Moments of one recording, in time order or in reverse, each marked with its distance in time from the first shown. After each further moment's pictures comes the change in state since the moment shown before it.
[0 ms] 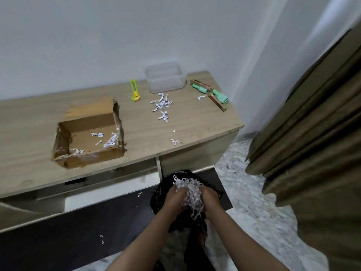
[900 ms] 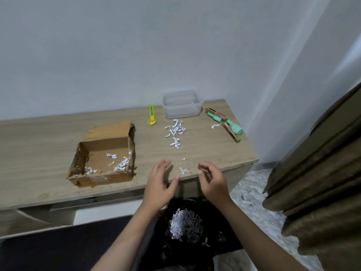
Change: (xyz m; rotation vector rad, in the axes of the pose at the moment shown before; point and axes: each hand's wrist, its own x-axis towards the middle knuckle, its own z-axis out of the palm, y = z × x) left_hand -0.029 0.126 -0.040 0.707 0.362 0.954; right_hand -0.019 -0.137 0.022 -0.357 -0.167 -1.055
